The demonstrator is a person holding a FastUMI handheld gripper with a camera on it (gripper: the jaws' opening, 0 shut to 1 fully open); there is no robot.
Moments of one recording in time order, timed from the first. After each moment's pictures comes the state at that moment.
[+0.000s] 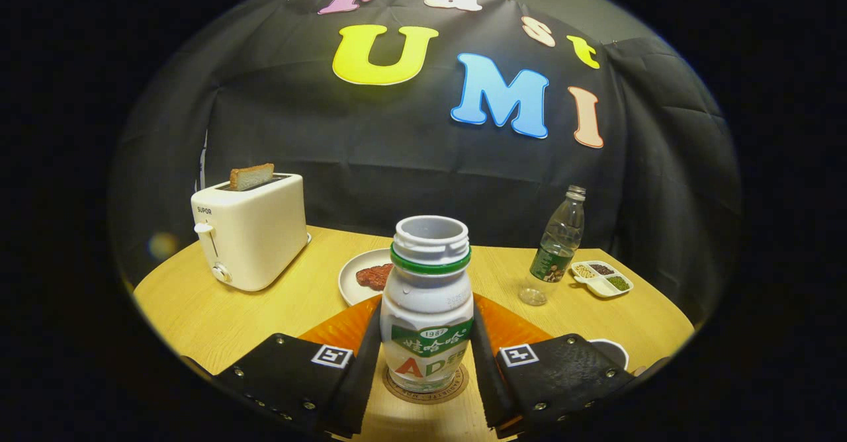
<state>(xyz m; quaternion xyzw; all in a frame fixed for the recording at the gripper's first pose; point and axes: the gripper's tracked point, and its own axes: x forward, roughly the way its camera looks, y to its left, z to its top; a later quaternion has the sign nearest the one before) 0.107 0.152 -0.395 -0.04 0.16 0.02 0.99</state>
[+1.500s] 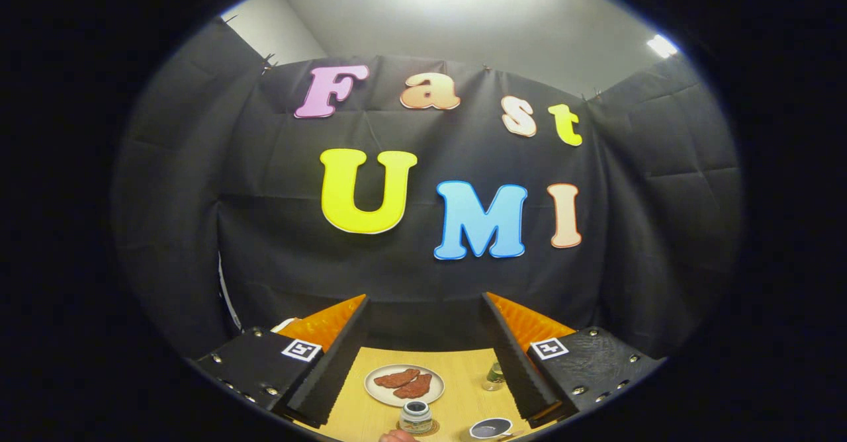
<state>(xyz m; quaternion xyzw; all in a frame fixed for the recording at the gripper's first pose) 0.063 0.128 -0.047 -0.01 0.00 0.03 1.00</state>
